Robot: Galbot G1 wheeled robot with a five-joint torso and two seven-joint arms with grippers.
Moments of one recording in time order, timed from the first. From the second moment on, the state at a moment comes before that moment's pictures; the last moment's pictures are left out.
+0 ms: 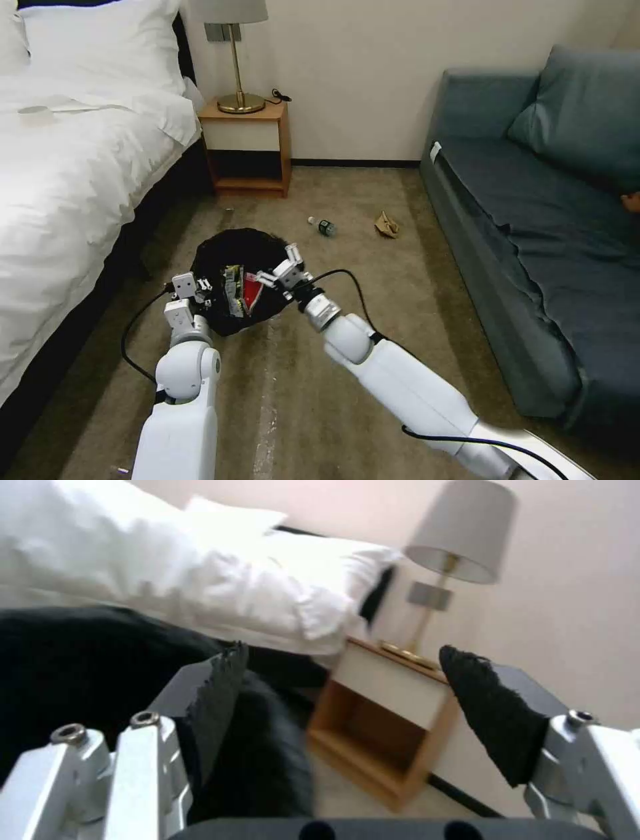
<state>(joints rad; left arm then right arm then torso) 1.13 -1.57 -0.64 -1.79 -0.08 0.30 -0.20 -0.67 1.31 -0.24 1.39 0.04 0.30 0.12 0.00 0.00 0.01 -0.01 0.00</state>
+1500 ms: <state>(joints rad) 1.17 -1.41 -0.63 -1.82 -0.20 0.29 -0.11 -1.17 1.34 0.49 1.56 0.10 0.43 0.12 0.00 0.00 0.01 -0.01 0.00</state>
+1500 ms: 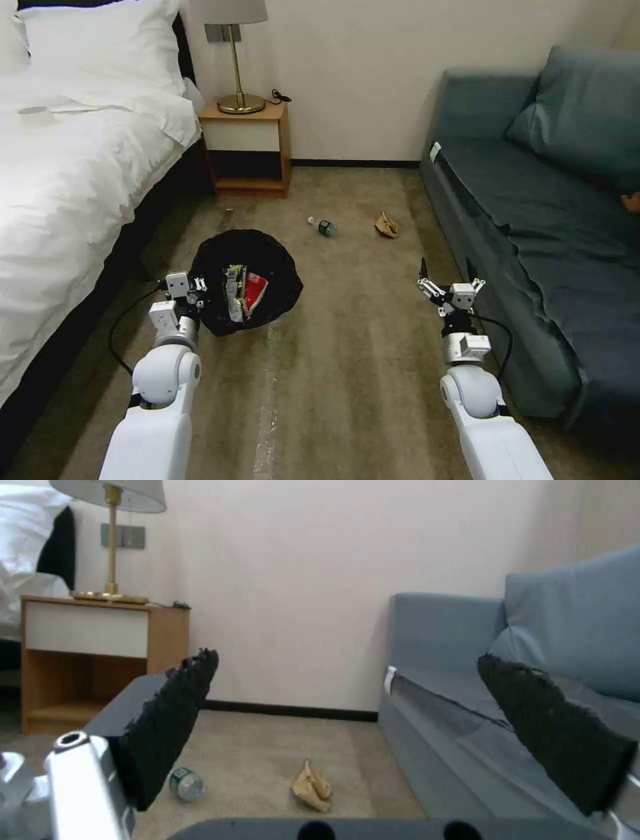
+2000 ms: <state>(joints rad) 1.19 -1.42 -0.64 -1.83 -0.20 0.28 -0.10 -1.17 1.35 0.51 1.51 0.09 0.46 0.08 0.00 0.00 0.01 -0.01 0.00</state>
